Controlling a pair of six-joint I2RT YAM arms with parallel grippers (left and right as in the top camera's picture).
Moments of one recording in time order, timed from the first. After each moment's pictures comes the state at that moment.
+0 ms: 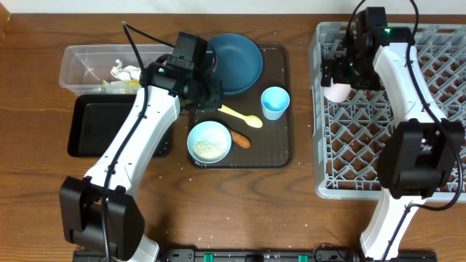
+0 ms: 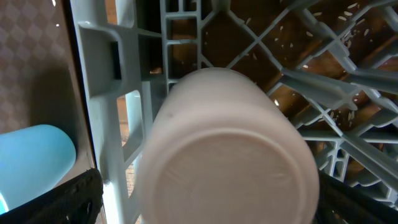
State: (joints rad) left arm -0.31 1.71 1.48 -0.92 0.20 -0.28; right arm 0.02 2.11 1.87 -1.13 -0.10 0.10
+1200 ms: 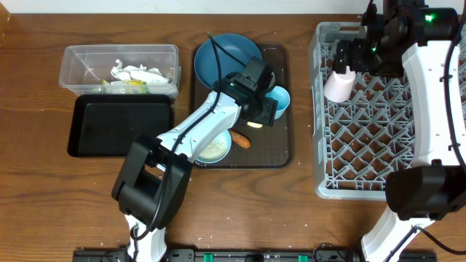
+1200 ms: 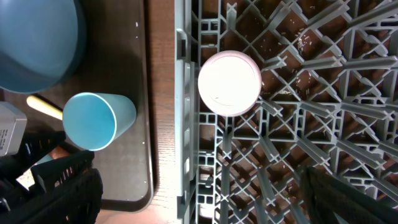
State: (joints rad) left arm -0.58 1.98 1.48 -0.63 0.18 -0.32; right arm 0.02 1.94 2.10 -1.40 -0.13 0.09
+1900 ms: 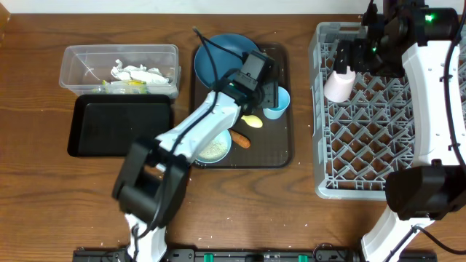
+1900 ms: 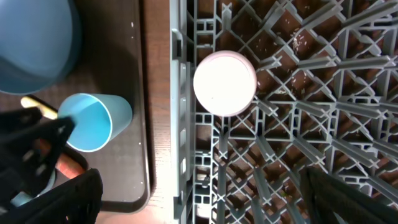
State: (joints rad) left arm -0.58 1.99 1.48 -0.45 0.03 -0.54; right arm 0.02 1.94 2.10 -1.40 -0.12 0.09
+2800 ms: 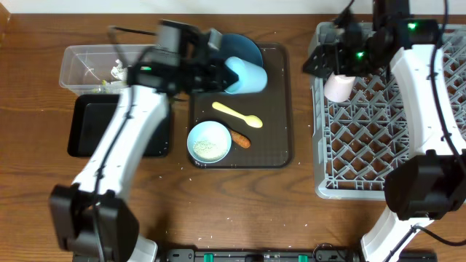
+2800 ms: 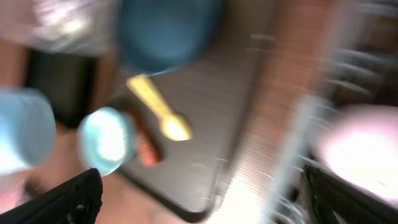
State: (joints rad) left arm -0.21 1.68 1.48 -0.68 0.76 -0.40; right arm 0.04 1.94 1.91 -1.20 -0.66 -0.13
